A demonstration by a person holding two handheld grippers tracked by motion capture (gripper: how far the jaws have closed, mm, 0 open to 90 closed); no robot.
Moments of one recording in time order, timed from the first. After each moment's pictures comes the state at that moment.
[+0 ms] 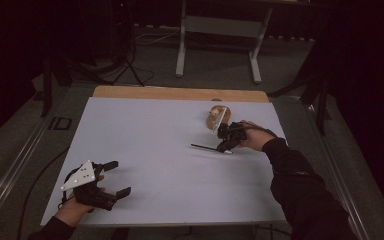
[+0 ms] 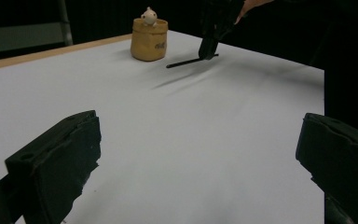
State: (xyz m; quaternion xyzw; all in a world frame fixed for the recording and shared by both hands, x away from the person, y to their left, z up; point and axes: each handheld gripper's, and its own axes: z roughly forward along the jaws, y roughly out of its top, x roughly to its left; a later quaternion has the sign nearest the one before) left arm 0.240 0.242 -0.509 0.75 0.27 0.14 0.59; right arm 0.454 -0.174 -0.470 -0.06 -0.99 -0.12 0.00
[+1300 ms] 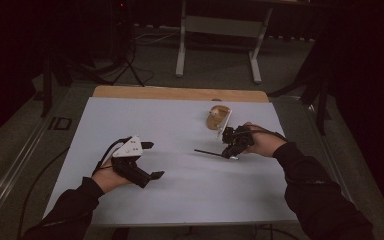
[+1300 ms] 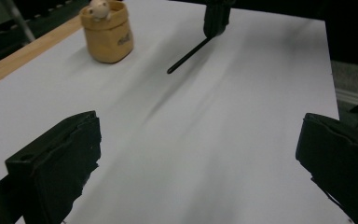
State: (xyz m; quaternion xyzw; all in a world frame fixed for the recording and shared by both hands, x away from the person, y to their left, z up) left arm 0.310 0.148 -0.453 0.85 0.18 0.12 0.48; right arm 0.418 -0.180 -0.437 -0.08 -0.99 -0.11 0.01
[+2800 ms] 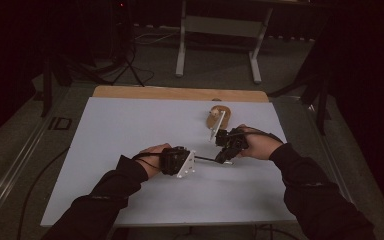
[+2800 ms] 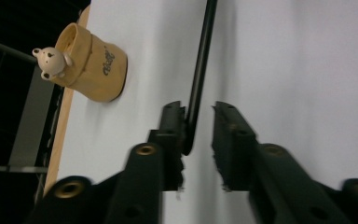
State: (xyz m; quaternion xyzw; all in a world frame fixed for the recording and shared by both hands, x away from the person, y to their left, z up) left arm 0.331 0.039 -0.481 0.91 -0.08 0.32 0.26; right arm 0.400 -0.158 -0.428 -0.08 -0.99 -0.12 0.05
